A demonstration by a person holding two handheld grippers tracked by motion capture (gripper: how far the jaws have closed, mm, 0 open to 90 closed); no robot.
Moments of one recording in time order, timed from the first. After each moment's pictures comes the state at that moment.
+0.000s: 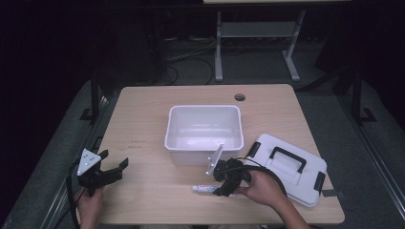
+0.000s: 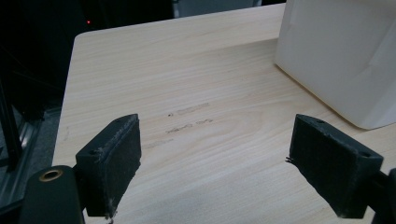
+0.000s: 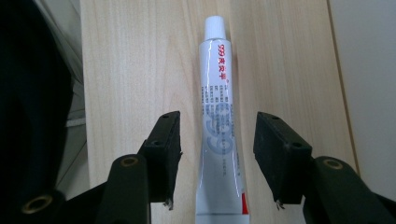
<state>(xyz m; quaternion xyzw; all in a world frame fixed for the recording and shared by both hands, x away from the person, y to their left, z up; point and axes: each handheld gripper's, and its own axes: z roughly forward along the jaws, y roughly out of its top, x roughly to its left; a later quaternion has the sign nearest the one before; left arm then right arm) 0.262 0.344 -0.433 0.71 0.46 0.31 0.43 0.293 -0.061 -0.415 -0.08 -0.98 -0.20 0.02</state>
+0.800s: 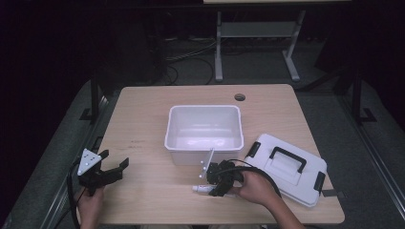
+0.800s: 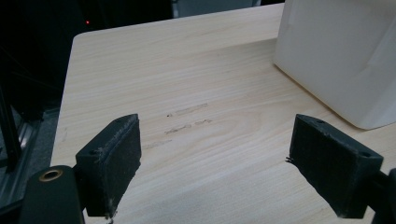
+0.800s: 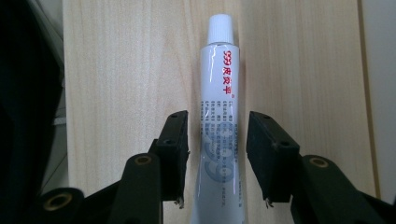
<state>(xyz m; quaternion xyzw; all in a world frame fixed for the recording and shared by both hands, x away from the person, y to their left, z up) 0.262 0.342 -0.434 0.71 0.46 0.31 0.43 0.297 -0.042 -0.431 -0.05 -0.98 -0.17 0.03</state>
